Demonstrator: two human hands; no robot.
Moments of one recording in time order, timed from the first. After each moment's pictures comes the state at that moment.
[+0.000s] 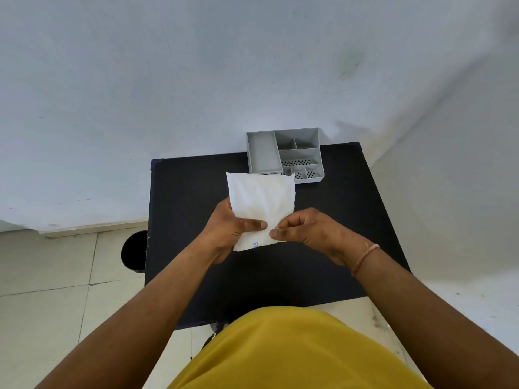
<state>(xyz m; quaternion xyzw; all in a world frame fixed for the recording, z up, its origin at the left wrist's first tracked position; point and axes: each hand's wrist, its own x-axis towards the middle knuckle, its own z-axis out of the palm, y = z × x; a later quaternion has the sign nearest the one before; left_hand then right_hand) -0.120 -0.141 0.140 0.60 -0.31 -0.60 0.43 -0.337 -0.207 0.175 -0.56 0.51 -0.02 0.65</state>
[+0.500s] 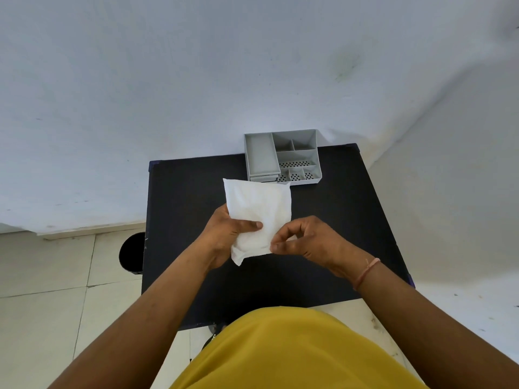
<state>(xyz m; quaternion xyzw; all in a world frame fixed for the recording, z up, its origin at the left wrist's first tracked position) -0.123 -0.138 0.137 0.59 -0.22 -0.64 0.44 -0.348 -0.190 0.174 -0.60 0.49 -0.03 0.63</state>
